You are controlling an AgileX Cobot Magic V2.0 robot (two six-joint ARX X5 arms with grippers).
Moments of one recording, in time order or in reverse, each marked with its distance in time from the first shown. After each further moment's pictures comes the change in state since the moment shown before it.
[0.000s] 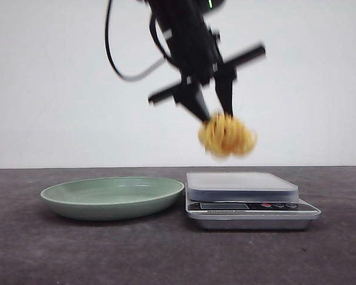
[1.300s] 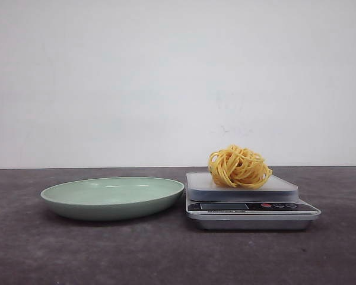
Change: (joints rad) left arm -0.013 -0.554 0.310 -0.182 -0.292 0.320; right arm 0.000 0.000 0.000 -0.034 -0.001 -0.032
